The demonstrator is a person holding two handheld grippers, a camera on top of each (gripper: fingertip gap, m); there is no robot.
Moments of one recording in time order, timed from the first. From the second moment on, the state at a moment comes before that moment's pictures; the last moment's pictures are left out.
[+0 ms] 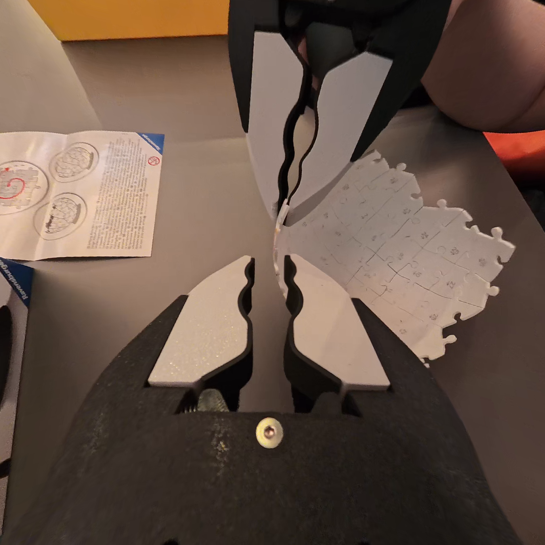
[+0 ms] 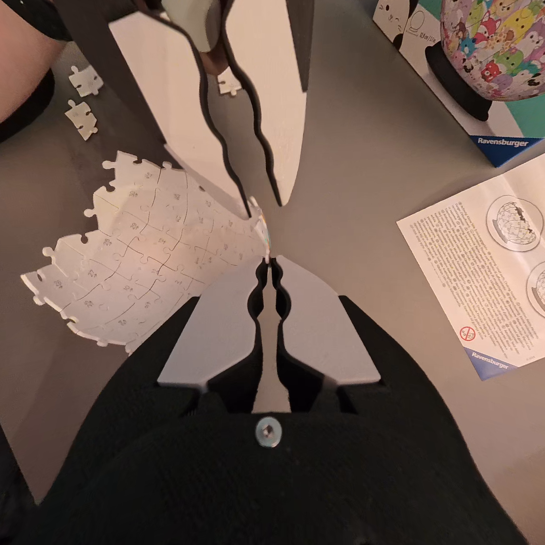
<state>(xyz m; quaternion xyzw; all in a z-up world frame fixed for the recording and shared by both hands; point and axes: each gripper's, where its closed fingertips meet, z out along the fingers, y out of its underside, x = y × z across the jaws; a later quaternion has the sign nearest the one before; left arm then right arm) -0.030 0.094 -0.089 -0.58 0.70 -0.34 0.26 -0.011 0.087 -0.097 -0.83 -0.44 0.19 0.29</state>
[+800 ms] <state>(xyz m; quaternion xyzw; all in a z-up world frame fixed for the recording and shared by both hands) -0.029 0.100 -0.052 -0.58 0.66 -0.35 0.32 -0.001 0.091 -0.054 -0.79 -0.43 0.22 0.39</state>
